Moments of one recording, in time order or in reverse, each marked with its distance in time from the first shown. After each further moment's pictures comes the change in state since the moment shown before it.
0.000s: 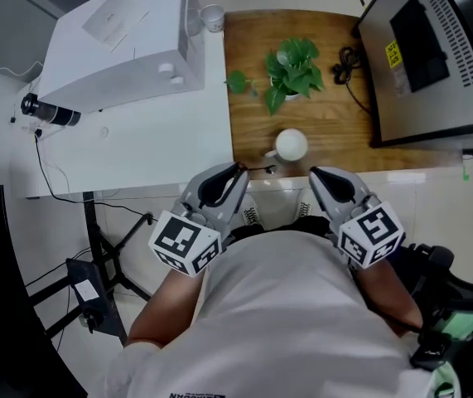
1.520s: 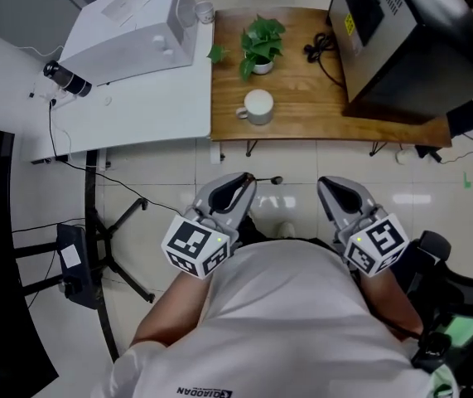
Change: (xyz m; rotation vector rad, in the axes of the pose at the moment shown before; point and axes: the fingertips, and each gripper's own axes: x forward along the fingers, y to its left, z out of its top) left arm -0.035 -0.192 -0.076 0.037 -0.033 0.049; right arm -0.192 0.034 -0.078 -0.013 -0.134 0.044
